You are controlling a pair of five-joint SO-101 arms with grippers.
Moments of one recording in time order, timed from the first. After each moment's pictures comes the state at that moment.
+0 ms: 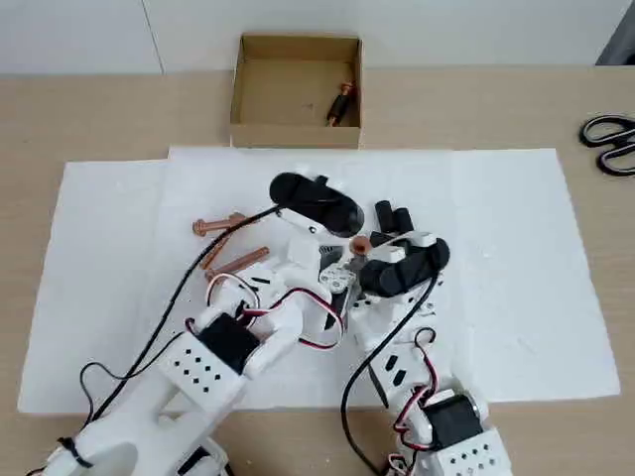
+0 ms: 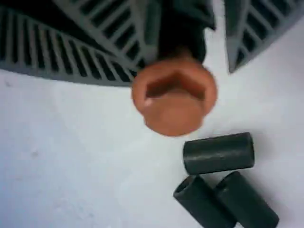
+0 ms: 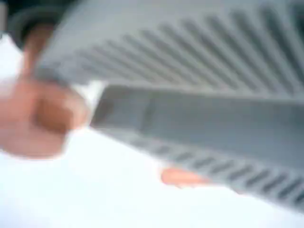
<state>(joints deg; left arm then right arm) 35.7 -40.5 54.9 35.6 17.4 -25.3 -96.4 91.2 35.5 -9.1</state>
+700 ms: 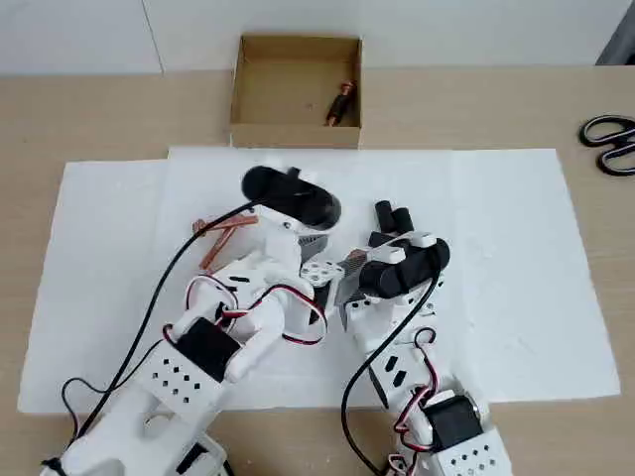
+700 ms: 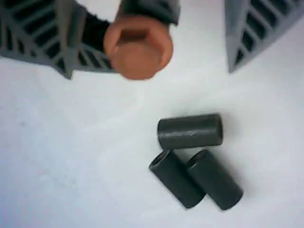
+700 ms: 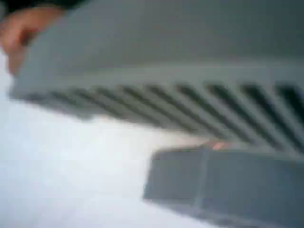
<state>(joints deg) 31.6 -47.0 55.0 39.2 17.2 -25.4 -96.4 91.1 35.5 -9.1</state>
